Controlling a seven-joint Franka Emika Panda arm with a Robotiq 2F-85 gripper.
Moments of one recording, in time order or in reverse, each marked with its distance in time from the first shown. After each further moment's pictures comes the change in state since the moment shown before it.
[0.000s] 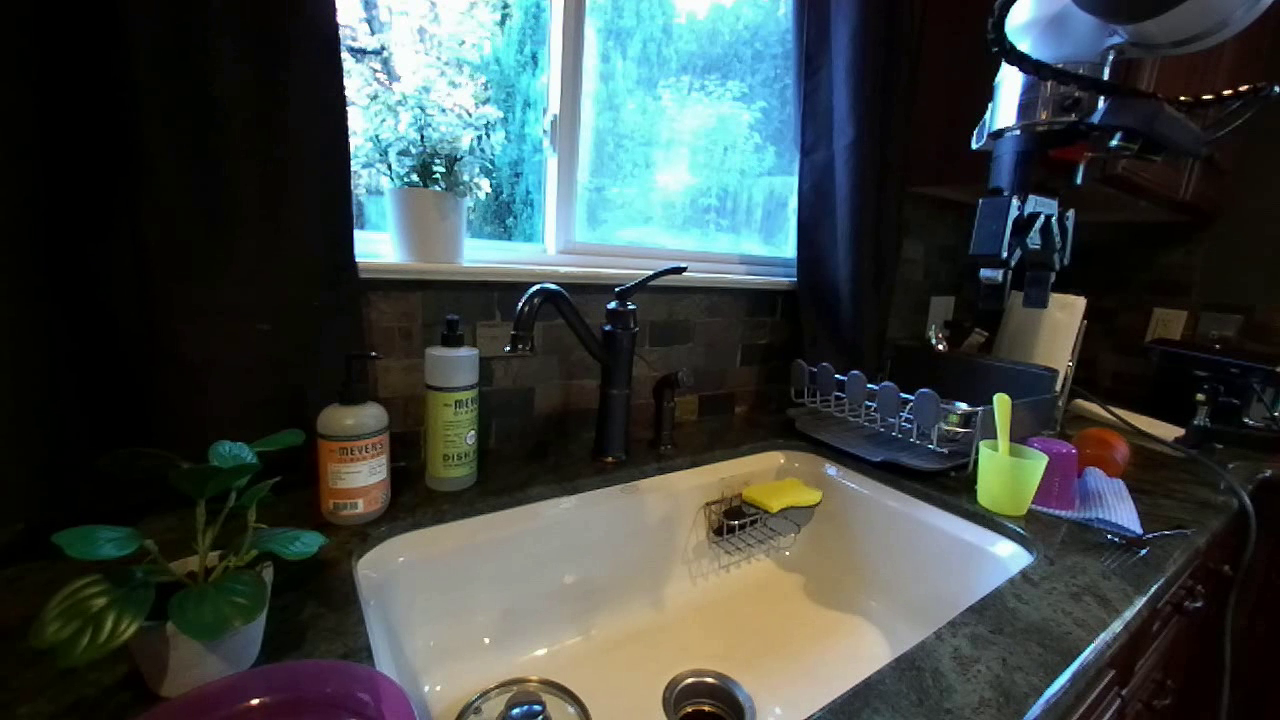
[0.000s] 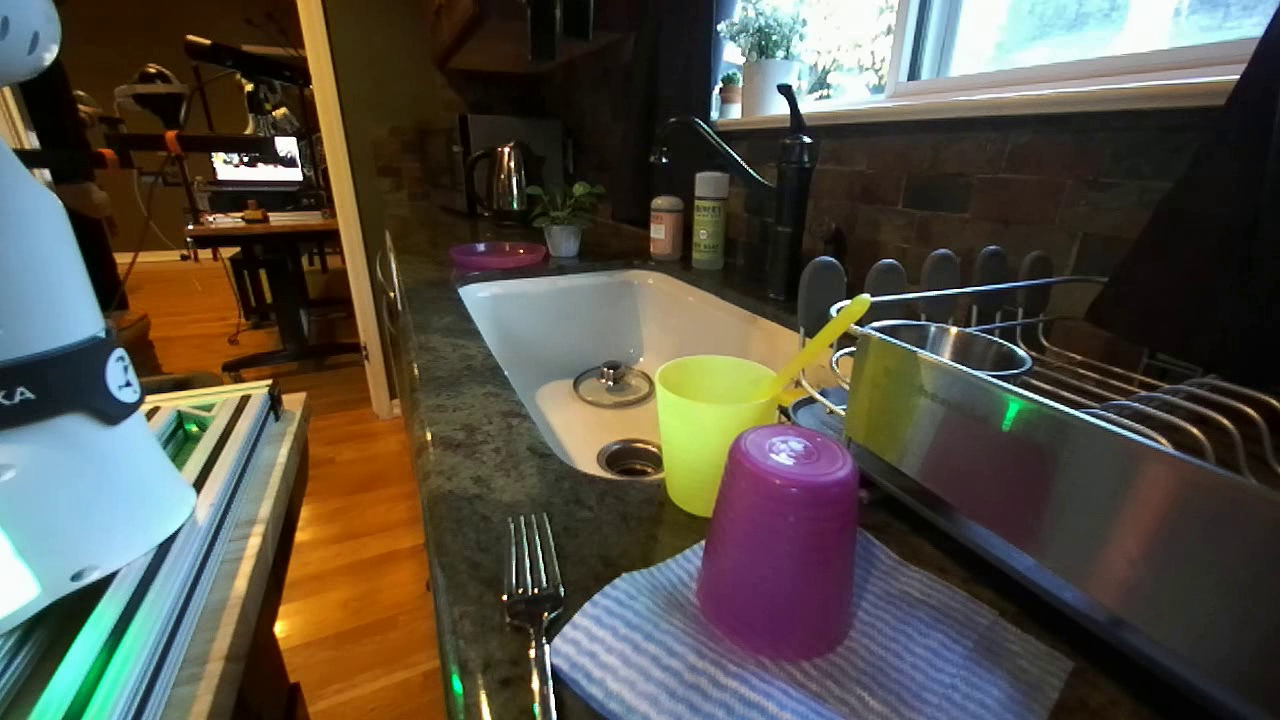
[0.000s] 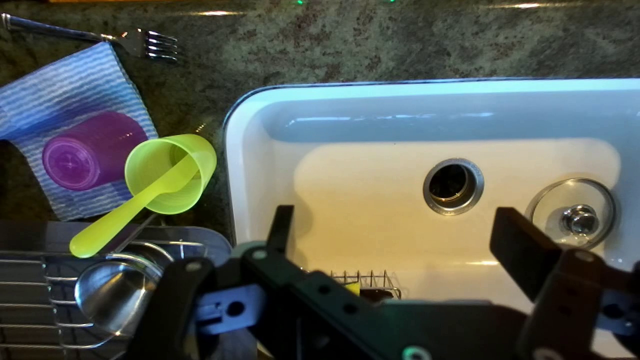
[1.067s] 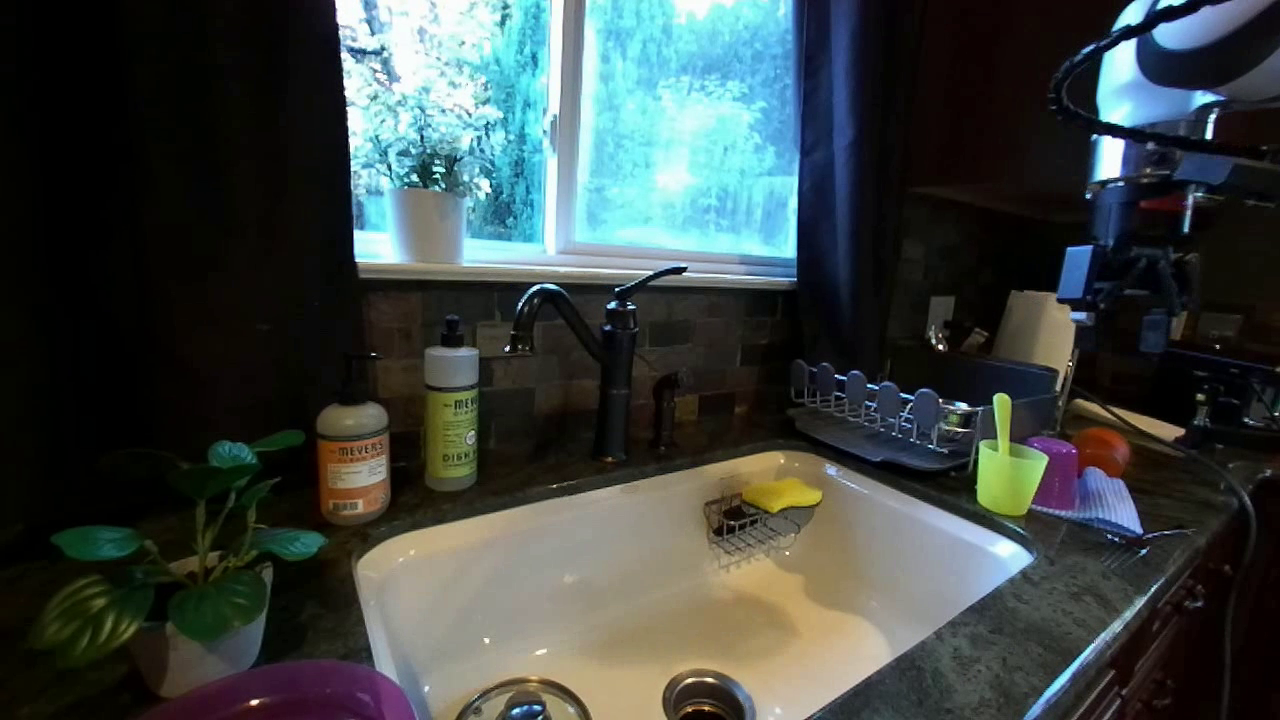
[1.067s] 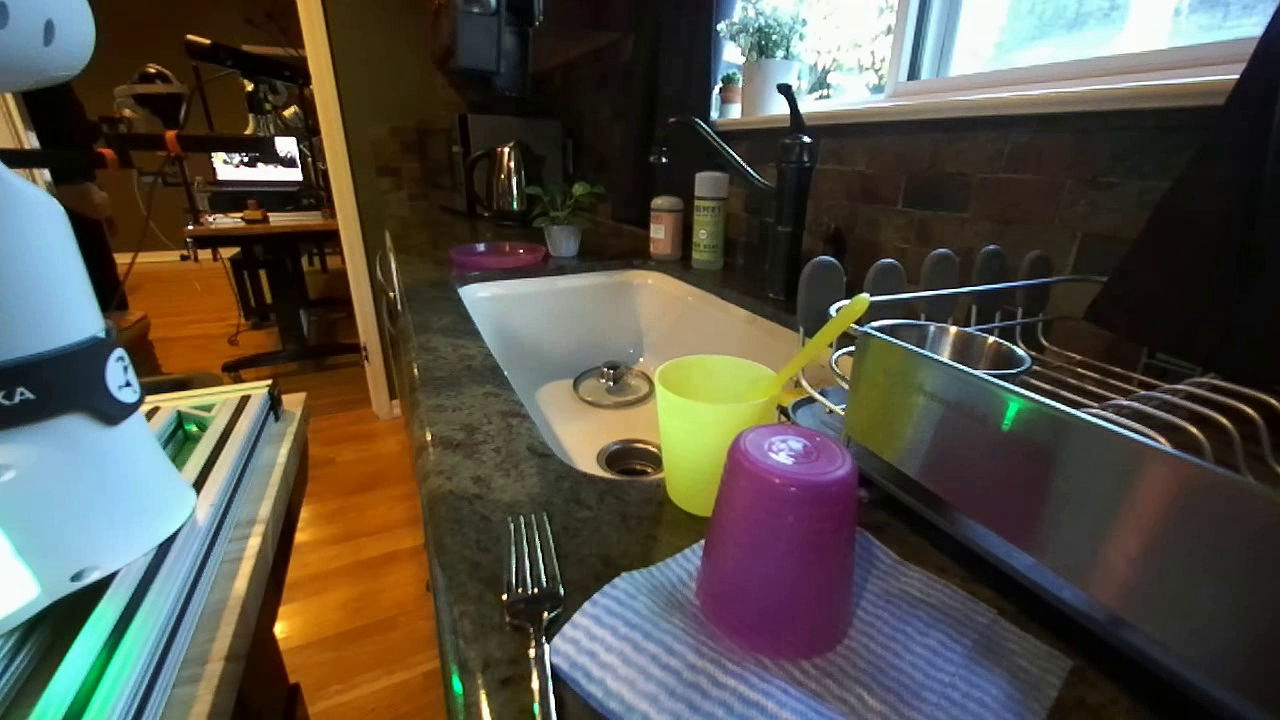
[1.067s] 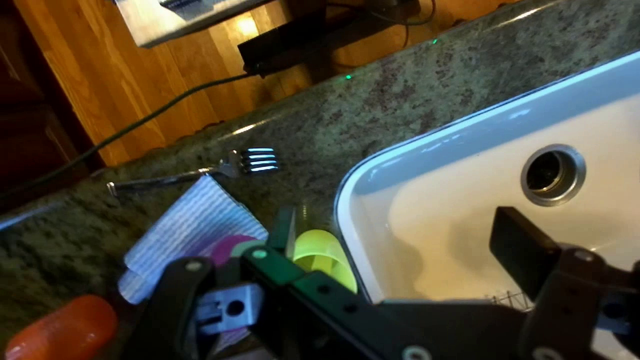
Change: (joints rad) arm -0.222 -0.108 -0.121 -0.153 -0.061 -0.007 0.070
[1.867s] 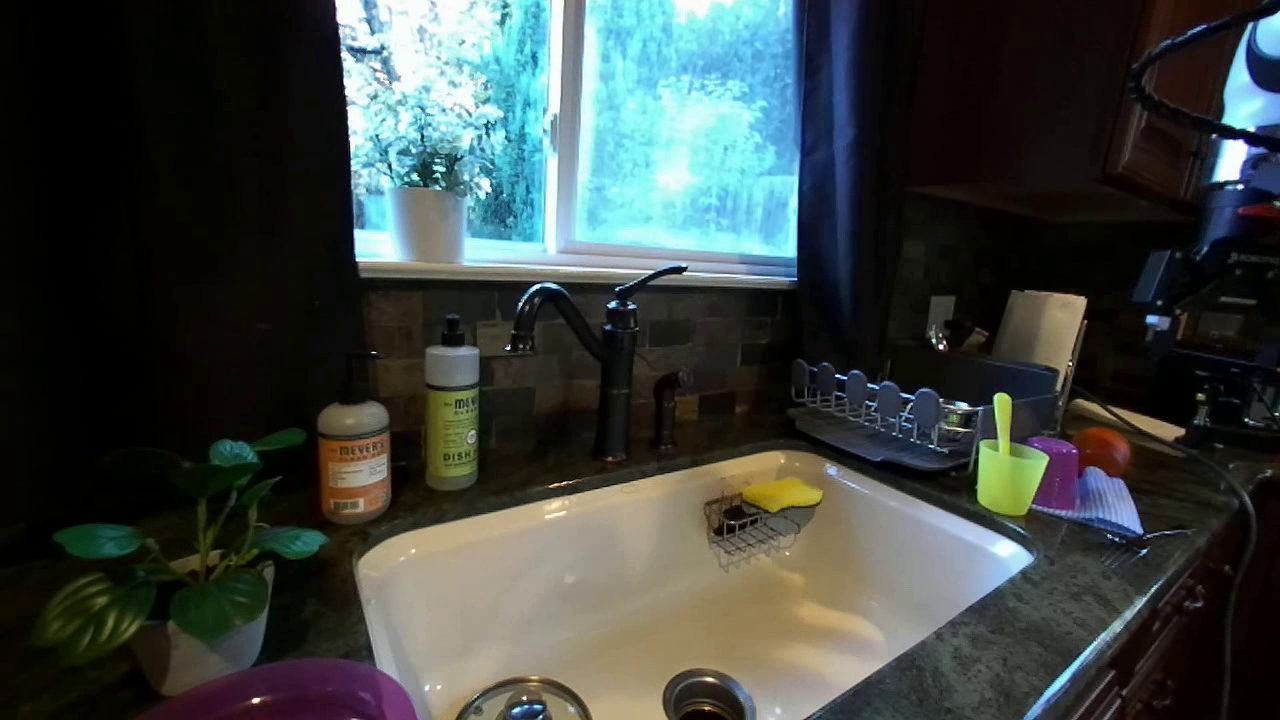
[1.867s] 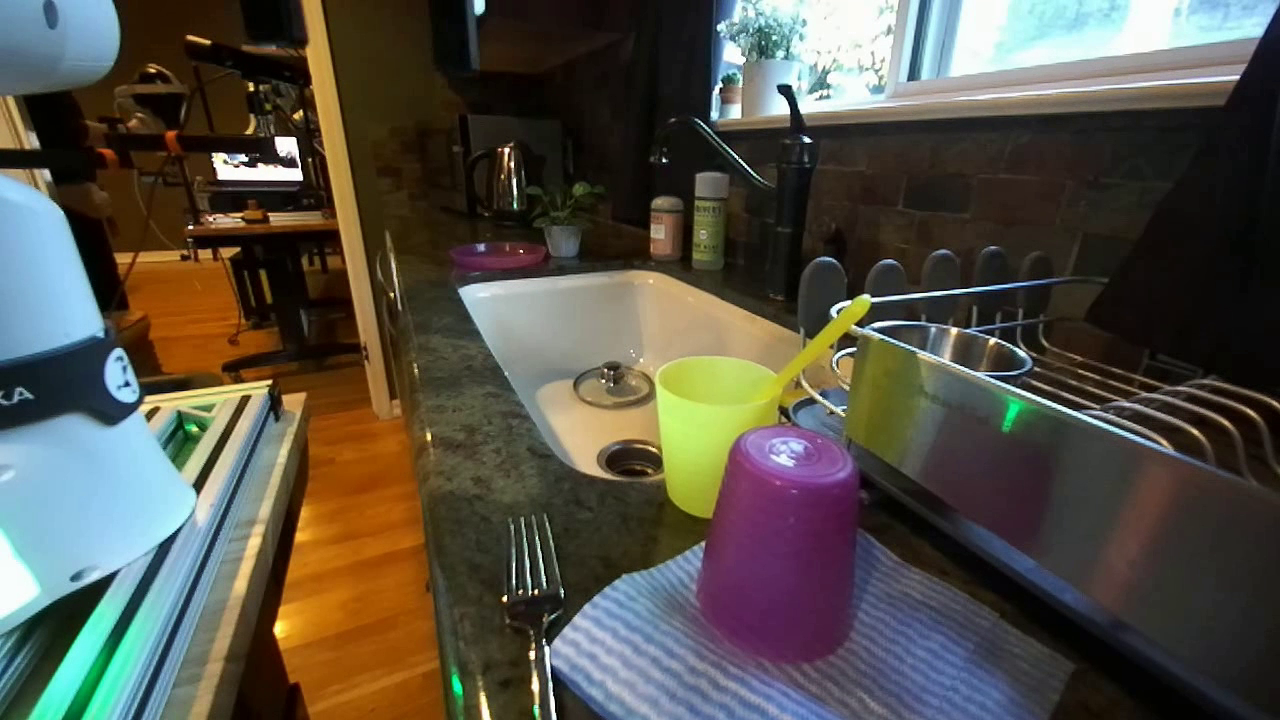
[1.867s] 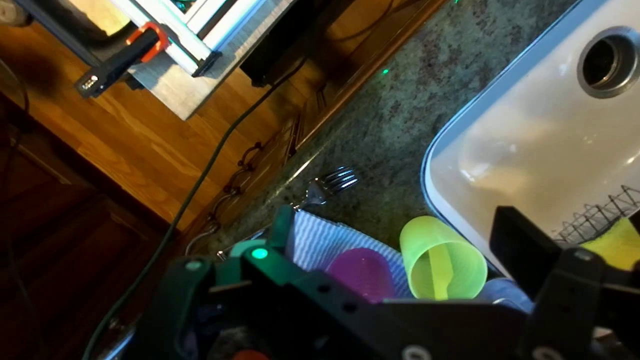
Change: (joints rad) arm -0.210 -0.144 -0.064 -0.097 -0.029 0.020 0.184
